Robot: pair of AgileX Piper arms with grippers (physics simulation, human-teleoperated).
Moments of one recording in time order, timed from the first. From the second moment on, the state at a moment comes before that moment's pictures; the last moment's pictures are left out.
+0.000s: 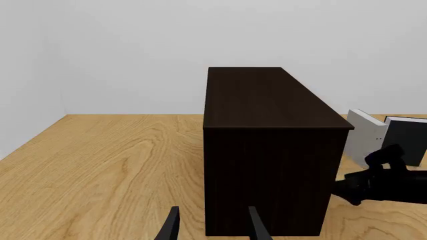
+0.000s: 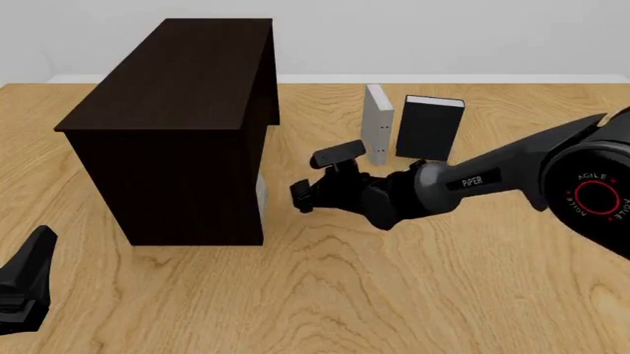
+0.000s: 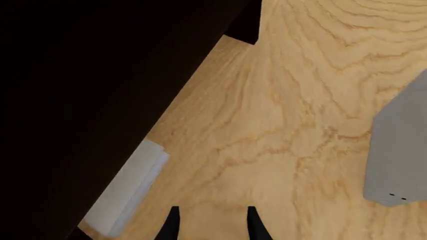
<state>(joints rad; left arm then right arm) 0.00 0.00 0.00 0.00 0.00 0.61 2.09 -1.12 -0.32 0.12</state>
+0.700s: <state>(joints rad) 0.00 0.00 0.00 0.00 0.00 0.45 1.65 -0.56 -0.56 0.08</state>
